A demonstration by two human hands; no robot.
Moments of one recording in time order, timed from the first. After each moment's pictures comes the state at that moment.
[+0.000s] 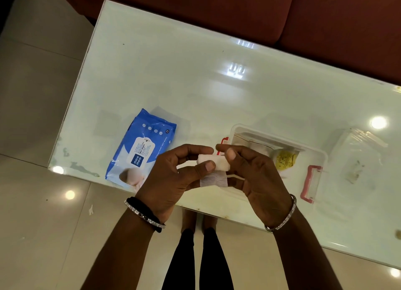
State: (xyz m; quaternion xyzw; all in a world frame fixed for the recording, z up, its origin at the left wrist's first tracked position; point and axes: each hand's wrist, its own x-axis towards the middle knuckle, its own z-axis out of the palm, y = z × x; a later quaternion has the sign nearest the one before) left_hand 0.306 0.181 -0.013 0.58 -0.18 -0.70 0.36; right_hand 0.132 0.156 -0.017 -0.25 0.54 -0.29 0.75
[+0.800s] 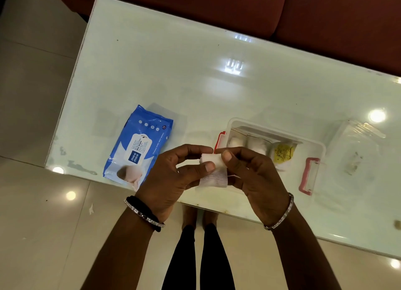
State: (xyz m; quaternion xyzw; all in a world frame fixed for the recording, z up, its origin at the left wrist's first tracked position) left_hand 0.301 0.191 -0.017 0.59 -0.19 -0.71 0.34; right_hand 0.125 0.172 -0.025 -0.25 0.55 -0.30 0.74
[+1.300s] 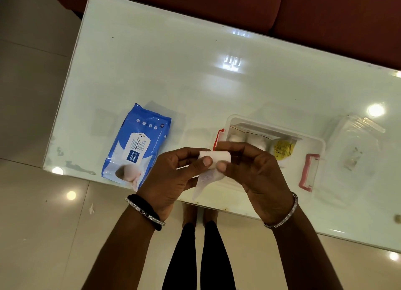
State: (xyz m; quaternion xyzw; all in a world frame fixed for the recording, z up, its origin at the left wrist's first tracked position) left_hand 0.299 0.191 -0.024 0.59 -0.15 -0.73 0.32; right_hand 0.120 0.175 -0.031 -0.28 0.52 -0.33 0.74
